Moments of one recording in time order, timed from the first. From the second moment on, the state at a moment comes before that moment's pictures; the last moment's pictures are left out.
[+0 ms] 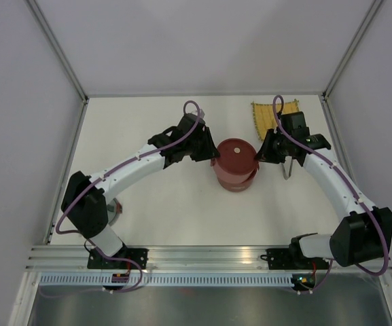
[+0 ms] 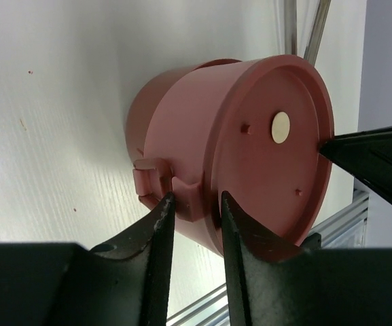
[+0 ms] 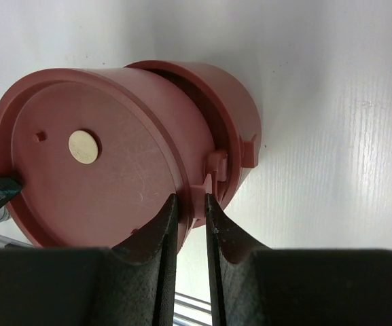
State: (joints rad) left arm -0.76 1.63 1.36 -0.44 0.03 -0.81; right arm 0.22 1.33 1.13 -0.72 -0.22 0.50
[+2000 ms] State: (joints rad) left arm -0.79 1.69 1.36 -0.37 0.11 -0.83; right arm 0.22 1.32 1.22 -0.77 -0.23 0.47
